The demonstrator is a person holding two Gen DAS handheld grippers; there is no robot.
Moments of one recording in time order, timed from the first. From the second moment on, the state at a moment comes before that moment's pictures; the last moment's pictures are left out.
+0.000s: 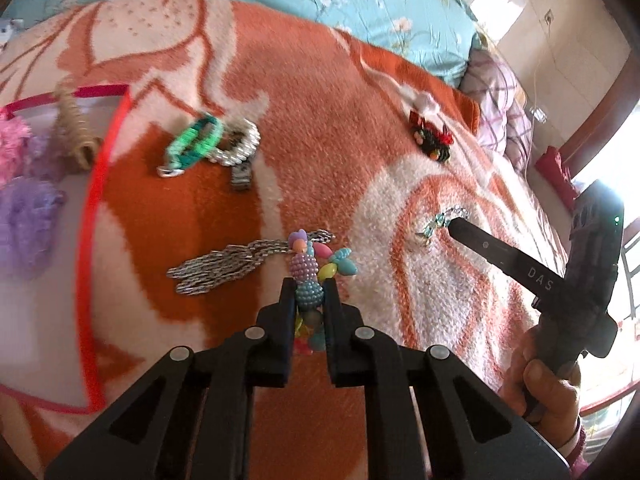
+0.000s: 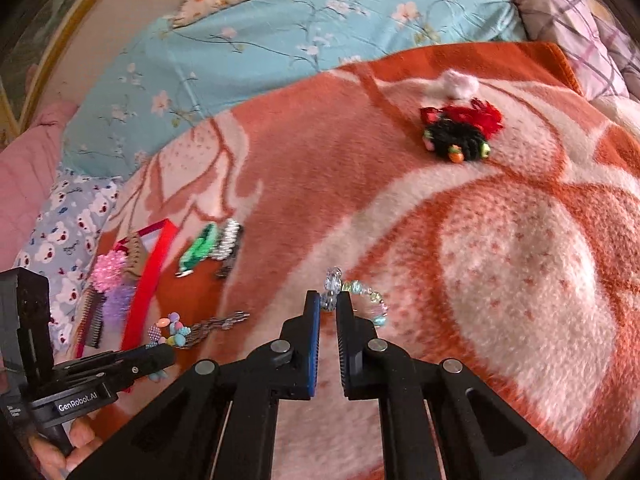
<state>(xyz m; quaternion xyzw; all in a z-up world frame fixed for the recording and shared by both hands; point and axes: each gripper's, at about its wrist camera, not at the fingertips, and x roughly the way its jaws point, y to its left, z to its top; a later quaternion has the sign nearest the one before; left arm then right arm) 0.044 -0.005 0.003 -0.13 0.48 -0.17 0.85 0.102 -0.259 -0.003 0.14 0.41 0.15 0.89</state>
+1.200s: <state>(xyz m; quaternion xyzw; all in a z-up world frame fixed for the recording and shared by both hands) -0.041 0.202 0.024 -0.19 0.42 0.00 0.89 0.059 -0.021 0.054 0.07 0.38 0.40 0.83</state>
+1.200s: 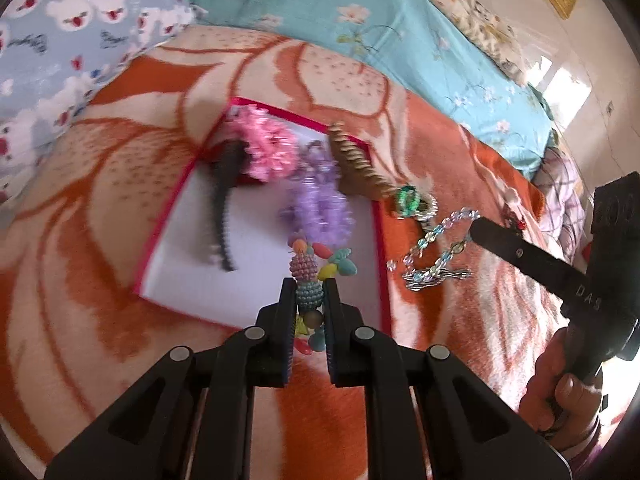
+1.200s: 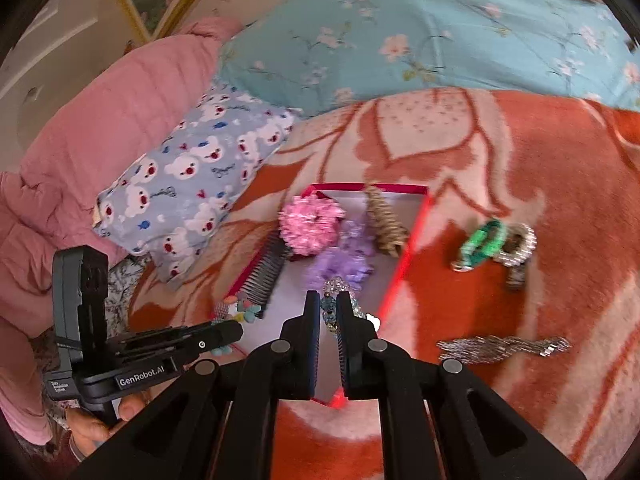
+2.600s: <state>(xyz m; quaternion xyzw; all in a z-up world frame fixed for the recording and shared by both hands) -0.011 0.254 -0.037 -0.20 0.48 0.06 0.85 0.073 0.055 -0.033 0.03 0.48 0.41 0.78</state>
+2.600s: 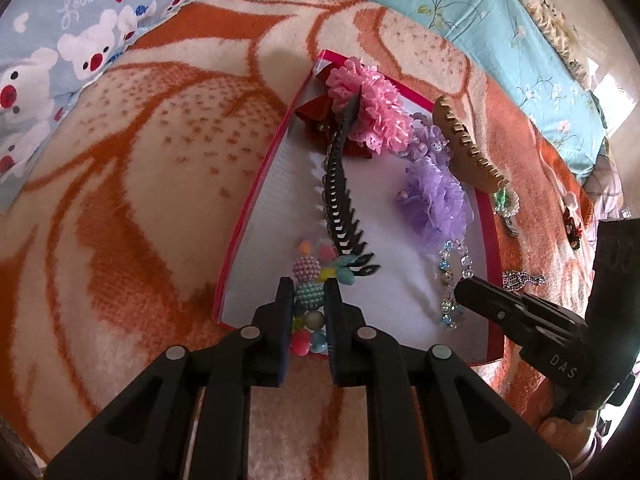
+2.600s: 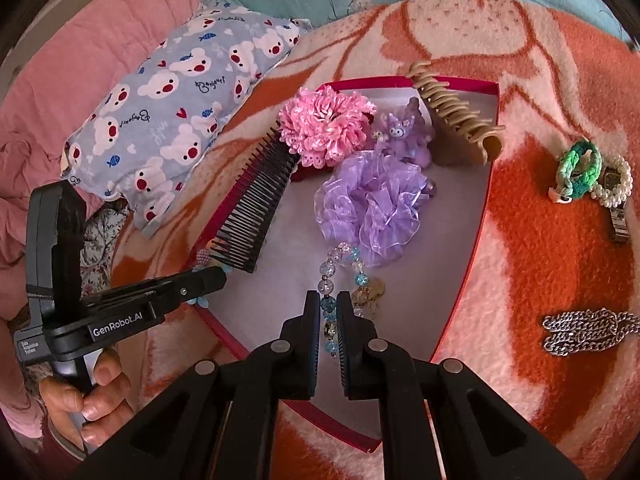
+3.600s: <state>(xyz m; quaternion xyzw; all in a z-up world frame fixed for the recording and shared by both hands) -0.018 0.248 -0.025 -0.18 0.47 0.07 0.86 0.072 0.048 -0.025 0.04 0.48 0.40 0.78</state>
